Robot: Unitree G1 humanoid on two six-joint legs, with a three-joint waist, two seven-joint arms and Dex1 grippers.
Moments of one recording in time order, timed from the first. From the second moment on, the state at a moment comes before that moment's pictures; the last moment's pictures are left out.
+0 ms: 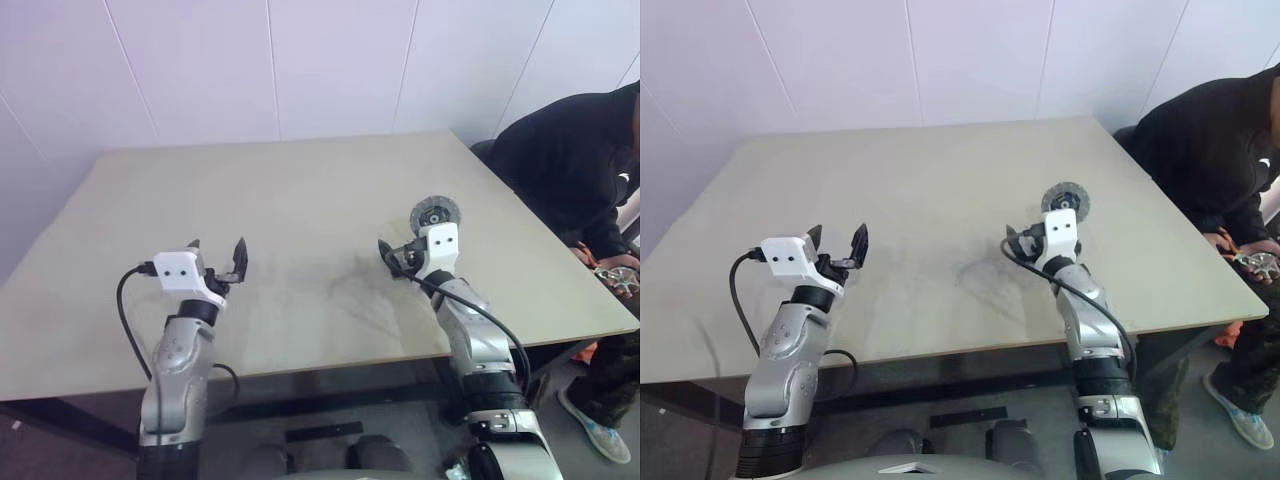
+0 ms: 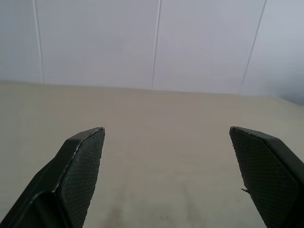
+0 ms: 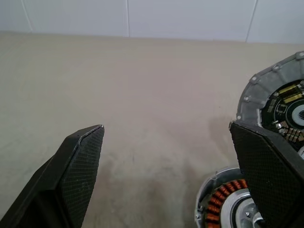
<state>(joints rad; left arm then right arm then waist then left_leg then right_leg) 0.01 0.08 0.11 -0.29 -0.23 0.16 -0.09 -0.34 -0.20 -0.08 0.20 0.13 0.21 0.30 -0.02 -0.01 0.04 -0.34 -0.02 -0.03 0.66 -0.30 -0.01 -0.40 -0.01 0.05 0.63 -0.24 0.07</state>
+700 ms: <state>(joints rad) 0.01 0.05 0.12 -0.23 -0.23 0.10 -0.13 -0.40 -0.20 -0.05 0.27 0.11 0.18 0.30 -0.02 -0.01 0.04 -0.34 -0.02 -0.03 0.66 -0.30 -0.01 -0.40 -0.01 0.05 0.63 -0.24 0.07</state>
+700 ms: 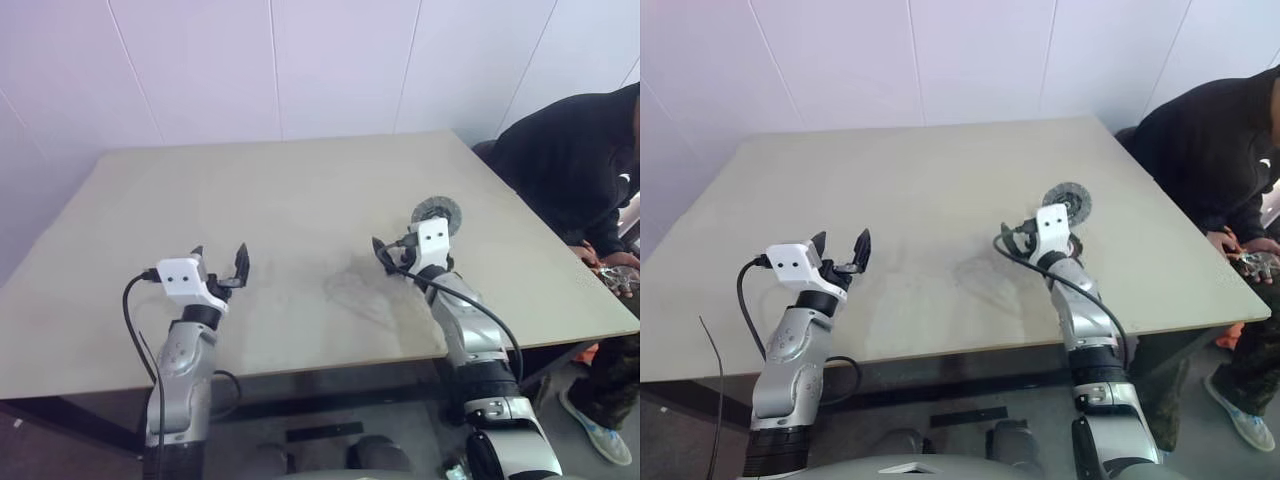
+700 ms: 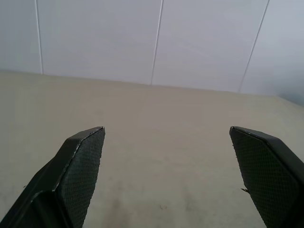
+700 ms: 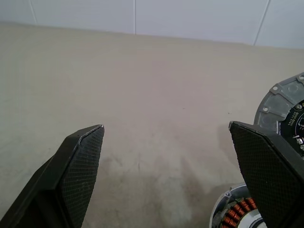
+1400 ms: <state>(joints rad) 0.04 0.06 0.13 -0.25 -0.23 0.10 -0.10 -0.42 -0.18 -0.03 0.30 0.10 0.17 0.30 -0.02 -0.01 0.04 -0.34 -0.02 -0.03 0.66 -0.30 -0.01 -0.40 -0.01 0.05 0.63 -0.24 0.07</state>
